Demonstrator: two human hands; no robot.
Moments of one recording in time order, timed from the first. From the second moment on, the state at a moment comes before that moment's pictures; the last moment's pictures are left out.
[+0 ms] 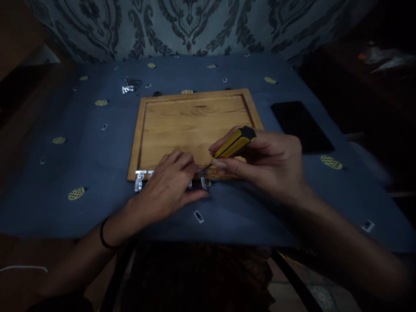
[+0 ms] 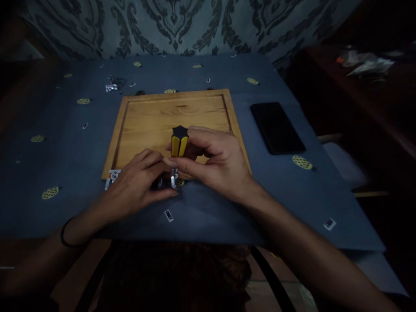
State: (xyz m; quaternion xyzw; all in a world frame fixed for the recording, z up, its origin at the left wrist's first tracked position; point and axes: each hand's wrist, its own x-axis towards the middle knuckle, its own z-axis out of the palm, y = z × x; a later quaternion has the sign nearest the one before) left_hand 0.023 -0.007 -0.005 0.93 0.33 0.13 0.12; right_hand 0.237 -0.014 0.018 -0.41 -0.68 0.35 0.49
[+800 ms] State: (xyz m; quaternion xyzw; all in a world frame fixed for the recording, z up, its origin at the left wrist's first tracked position) left_hand 0.023 -0.006 -0.007 0.93 0.33 0.14 0.11; right_hand 0.227 -0.016 0.011 -0.46 -0.68 0.26 0.52
